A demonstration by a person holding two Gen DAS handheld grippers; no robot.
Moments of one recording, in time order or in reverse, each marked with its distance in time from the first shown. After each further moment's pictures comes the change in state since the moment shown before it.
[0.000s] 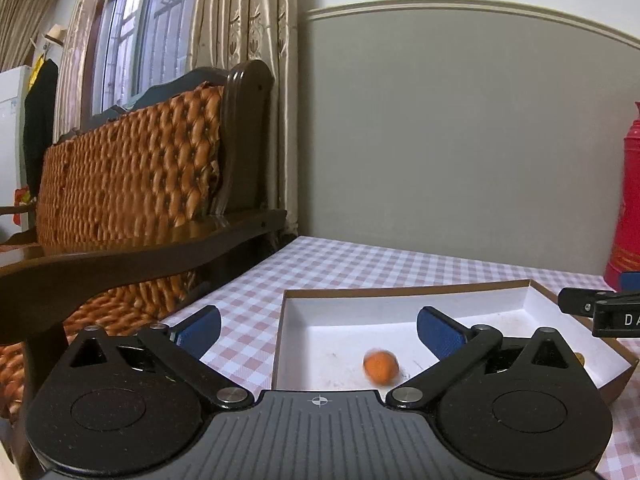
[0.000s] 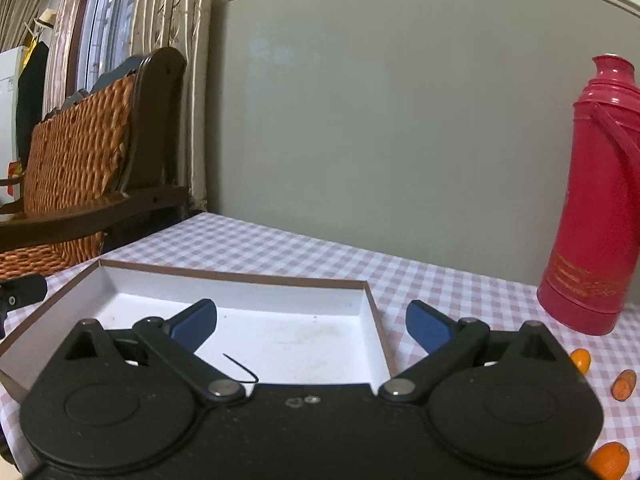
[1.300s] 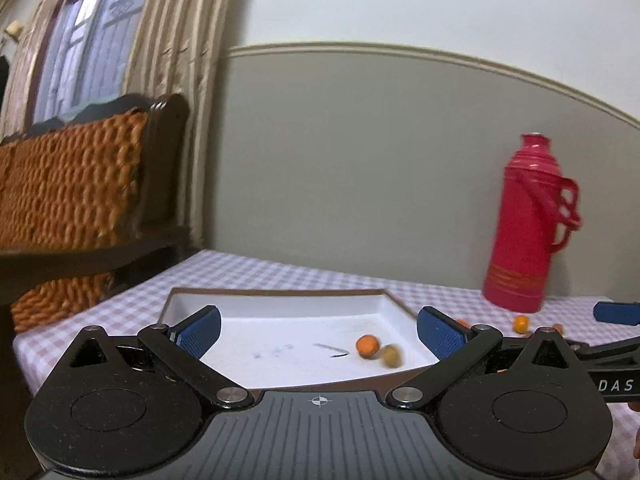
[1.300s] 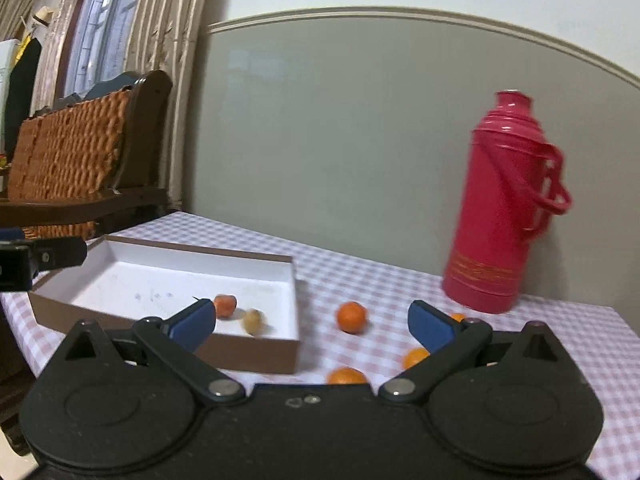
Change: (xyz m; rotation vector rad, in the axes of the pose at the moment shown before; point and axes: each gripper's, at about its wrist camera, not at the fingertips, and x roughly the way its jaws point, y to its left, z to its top) left arm -0.115 -0.056 -0.010 -0.028 -0.075 -0.264; right arm -0.145 -0.033 -0.032 -0.040 -0.042 -0.143
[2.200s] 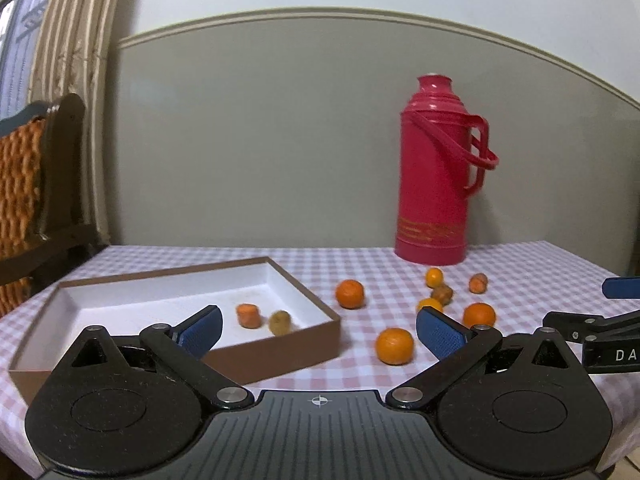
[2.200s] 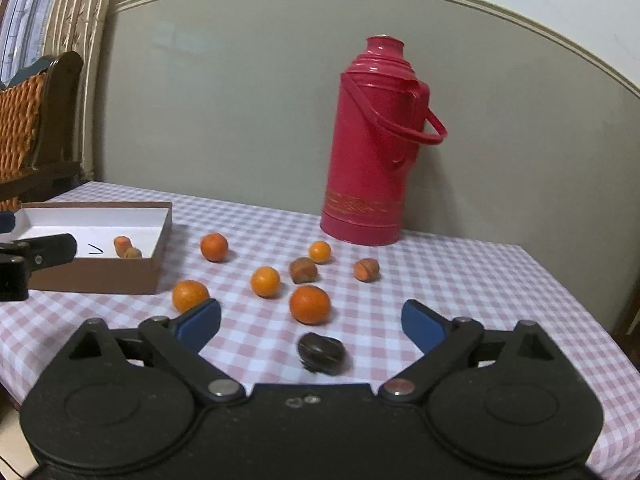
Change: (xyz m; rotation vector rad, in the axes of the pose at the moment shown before) left arm 0.018 -0.102 -0.029 0.138 0.075 -0.180; right arm -0.039 -0.093 -0.054 0.081 0.094 -0.205
